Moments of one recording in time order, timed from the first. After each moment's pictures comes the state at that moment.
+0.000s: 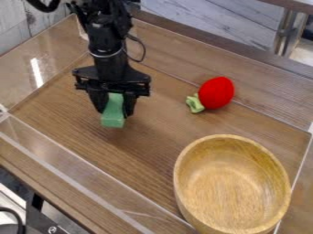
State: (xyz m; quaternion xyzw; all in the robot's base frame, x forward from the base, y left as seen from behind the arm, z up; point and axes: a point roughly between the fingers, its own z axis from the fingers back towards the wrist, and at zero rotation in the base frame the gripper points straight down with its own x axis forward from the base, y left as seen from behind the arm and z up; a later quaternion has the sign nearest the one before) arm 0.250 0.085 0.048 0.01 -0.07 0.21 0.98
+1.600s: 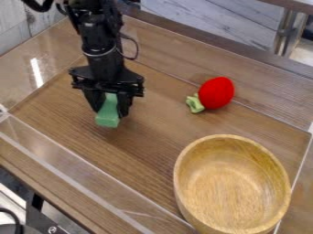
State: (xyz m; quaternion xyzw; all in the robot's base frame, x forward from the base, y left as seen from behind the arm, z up) arm 0.248 0.093 0.046 -0.01 -0.06 0.18 0.98
